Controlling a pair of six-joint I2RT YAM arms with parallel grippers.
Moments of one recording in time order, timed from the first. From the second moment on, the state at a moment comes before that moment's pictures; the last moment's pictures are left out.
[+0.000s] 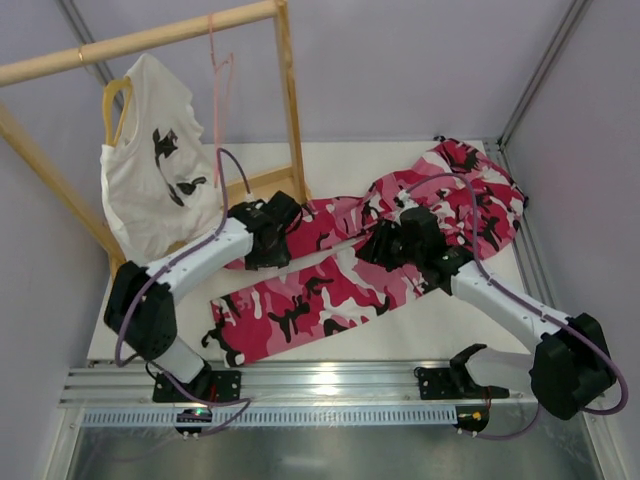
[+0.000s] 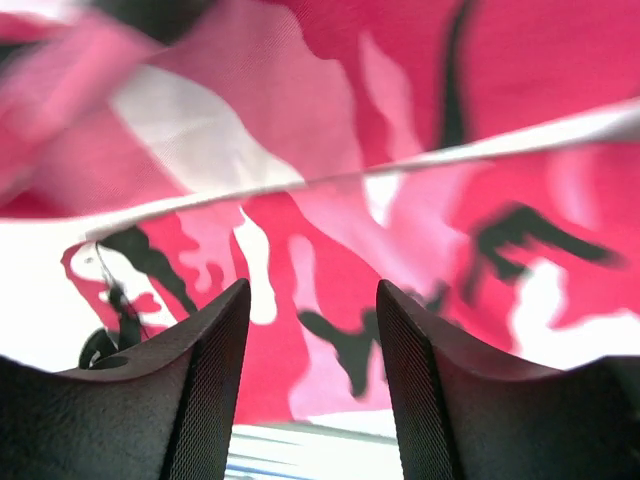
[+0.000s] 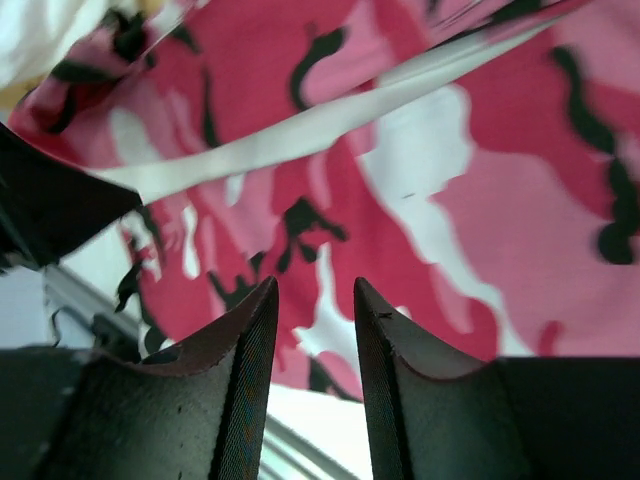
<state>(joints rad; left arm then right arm) -0.64 1.62 1.25 -0.97 -0.33 -0.74 0.50 1.20 0.77 -0.22 -0.17 0.69</state>
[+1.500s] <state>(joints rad) -0.37 1.75 1.52 -1.00 -0.35 -0.54 -0.12 2.29 2.08 -0.43 -0.02 0.56</state>
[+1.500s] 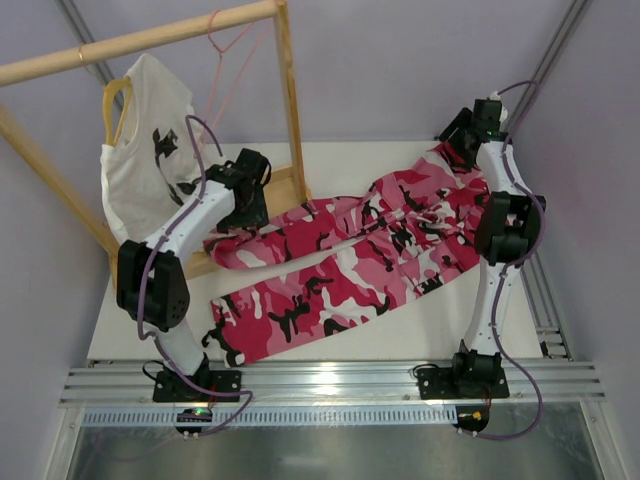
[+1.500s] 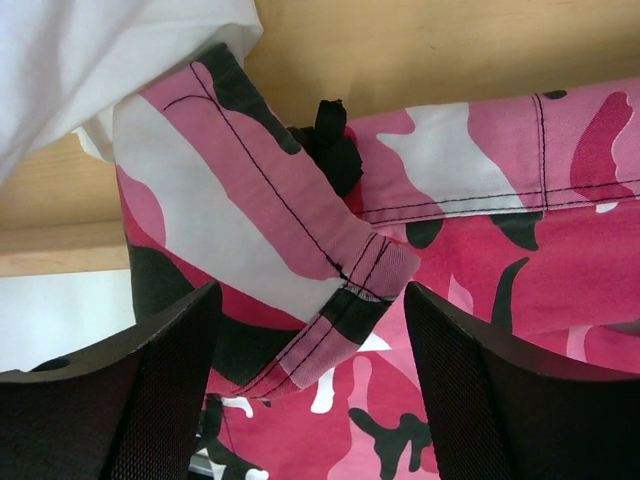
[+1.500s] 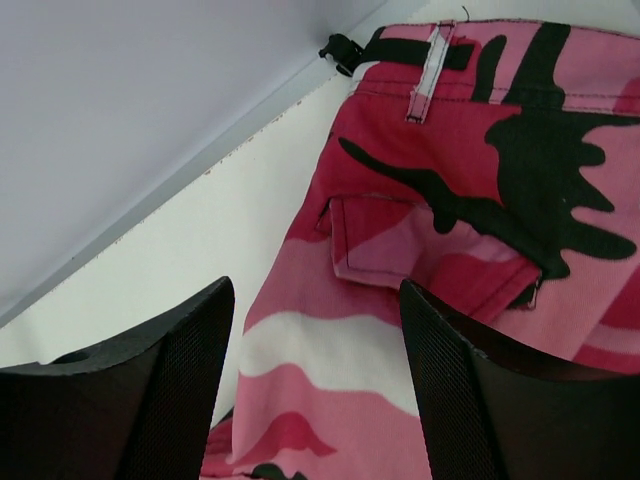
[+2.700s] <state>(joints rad) -0.32 1.72 1.59 -1.07 -0.47 -0.52 -0.14 2.50 2.25 -0.44 -0.19 0.60</state>
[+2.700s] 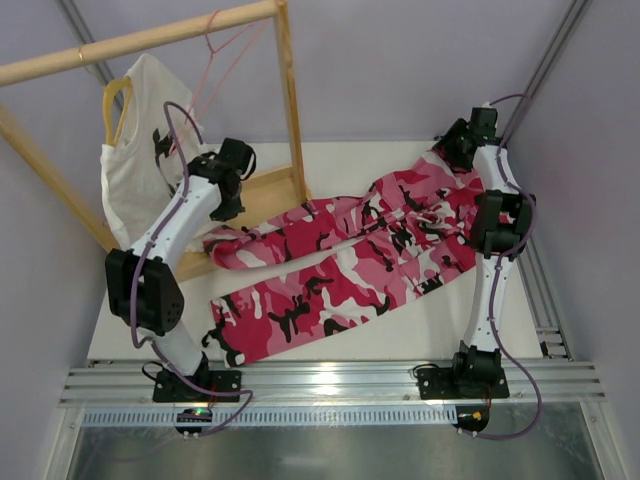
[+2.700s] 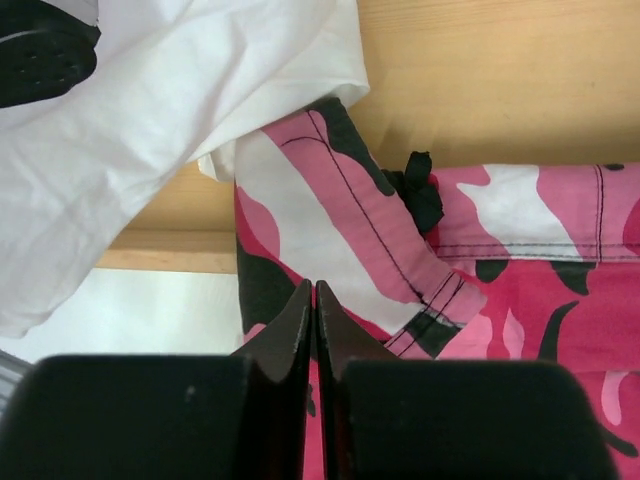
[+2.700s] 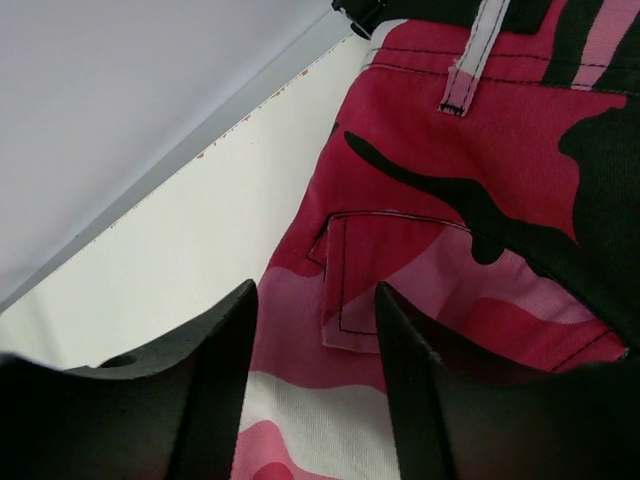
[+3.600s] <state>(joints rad) -0.35 1.75 1.44 -0.96 -0.18 -0.36 -0.14 2.24 2.01 -0.39 -0.21 0.57</state>
